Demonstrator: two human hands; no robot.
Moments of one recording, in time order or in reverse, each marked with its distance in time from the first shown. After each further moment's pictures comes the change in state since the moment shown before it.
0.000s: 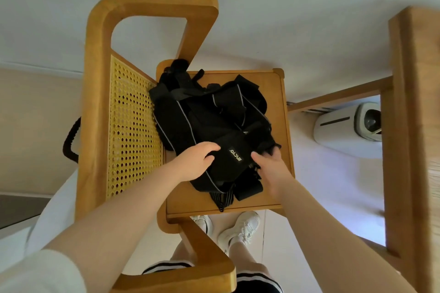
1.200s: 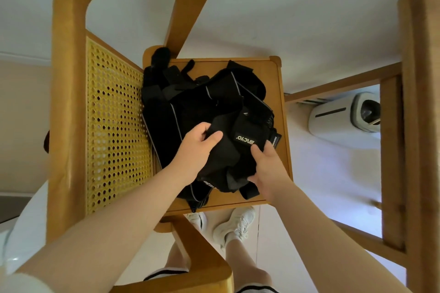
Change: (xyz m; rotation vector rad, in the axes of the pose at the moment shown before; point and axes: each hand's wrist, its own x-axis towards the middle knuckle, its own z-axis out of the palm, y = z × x) left_hand 0.007 0.028 0.016 -0.887 0.317 -0.070; right_hand -0.006 0.008 0.013 0.063 0.061 -0.040
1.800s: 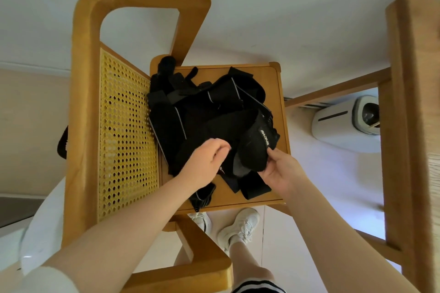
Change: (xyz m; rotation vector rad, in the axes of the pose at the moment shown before) left_hand -0.014 -0.020 0.004 0.697 -0.027 0.367; right_hand -0.024 -0.024 -0.023 0.594 -0.076 0.222
